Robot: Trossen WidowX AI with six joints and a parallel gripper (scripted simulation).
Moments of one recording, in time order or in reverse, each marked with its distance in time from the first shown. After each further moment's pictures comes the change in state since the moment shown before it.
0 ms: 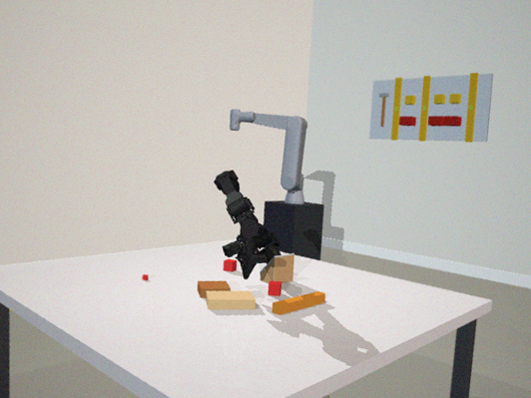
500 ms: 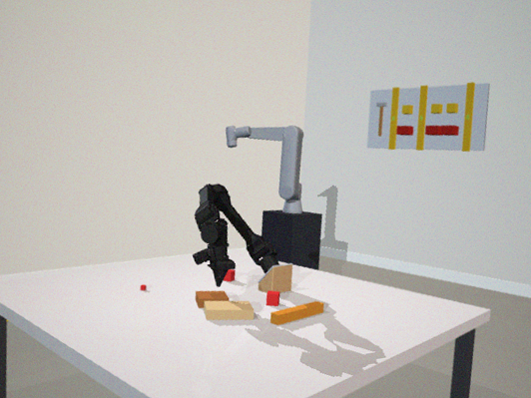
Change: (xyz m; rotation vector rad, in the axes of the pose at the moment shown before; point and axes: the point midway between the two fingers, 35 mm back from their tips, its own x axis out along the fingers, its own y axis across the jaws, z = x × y) arm -0.006 -0.034 0.082 0.123 0.038 0.034
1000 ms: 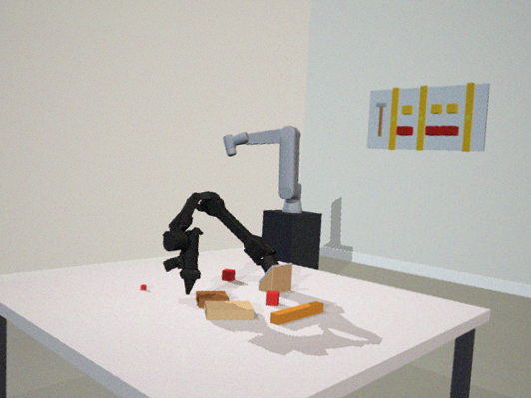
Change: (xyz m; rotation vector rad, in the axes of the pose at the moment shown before) arm 0.034 -0.063 0.090 0.131 -0.045 -0.027
